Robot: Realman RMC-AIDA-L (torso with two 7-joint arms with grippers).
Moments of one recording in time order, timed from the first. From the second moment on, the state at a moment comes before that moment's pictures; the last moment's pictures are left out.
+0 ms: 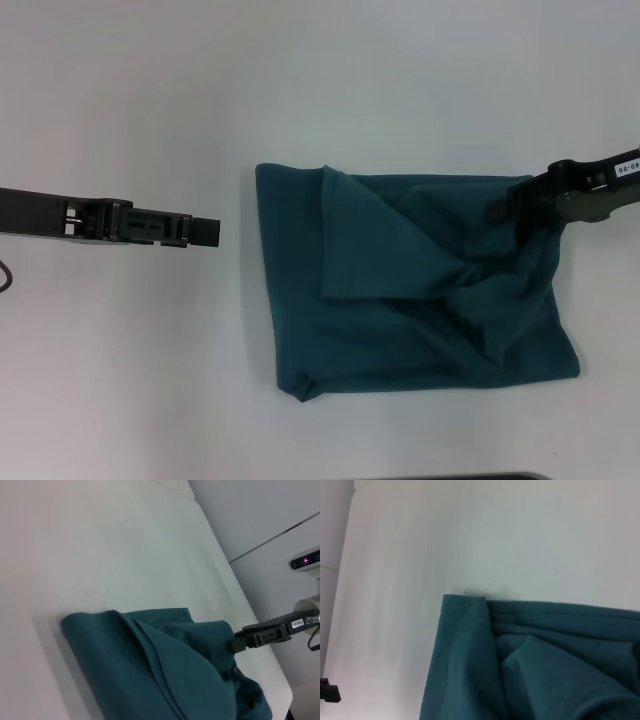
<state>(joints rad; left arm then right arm) -0.47 -2.13 -2.43 -1.16 -0.91 1.92 -2.42 0.65 1.92 -0.68 -0.59 -2.39 -1.63 2.48</state>
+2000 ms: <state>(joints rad) -0.48 -2.13 -2.44 -1.15 -0.91 1.92 -2.42 0.63 1.87 -0.57 -0.62 -2.35 -1.64 2.51</state>
